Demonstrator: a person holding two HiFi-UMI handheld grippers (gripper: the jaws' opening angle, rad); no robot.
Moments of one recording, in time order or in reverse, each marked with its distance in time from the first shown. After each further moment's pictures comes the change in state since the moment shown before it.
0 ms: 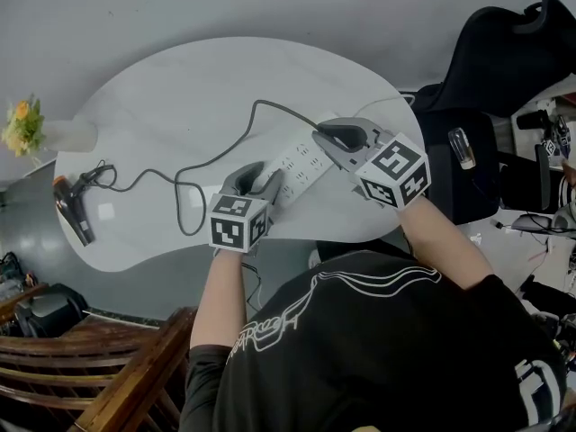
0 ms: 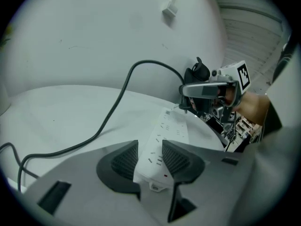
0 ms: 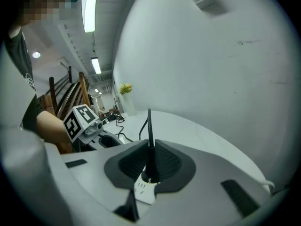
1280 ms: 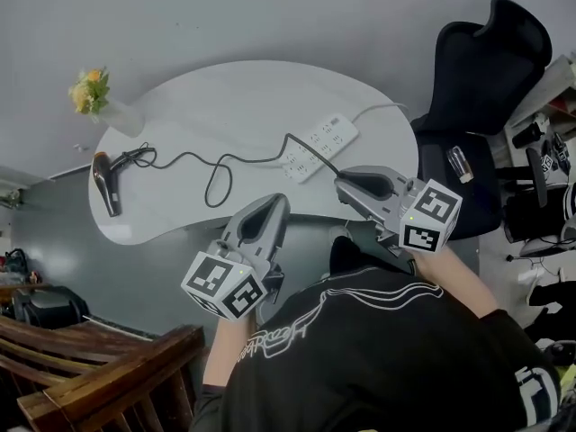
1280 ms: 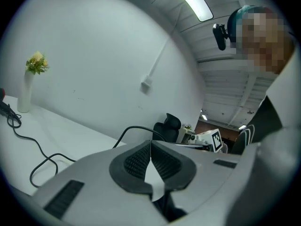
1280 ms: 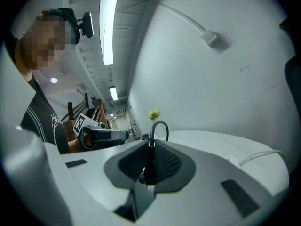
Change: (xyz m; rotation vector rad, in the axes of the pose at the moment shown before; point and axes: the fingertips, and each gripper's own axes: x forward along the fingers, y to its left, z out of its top) left arm -0.242 -0.154 0.034 -0.088 -0.564 -0.148; right arm -0.145 0.184 0.032 0.094 -0.295 0.194
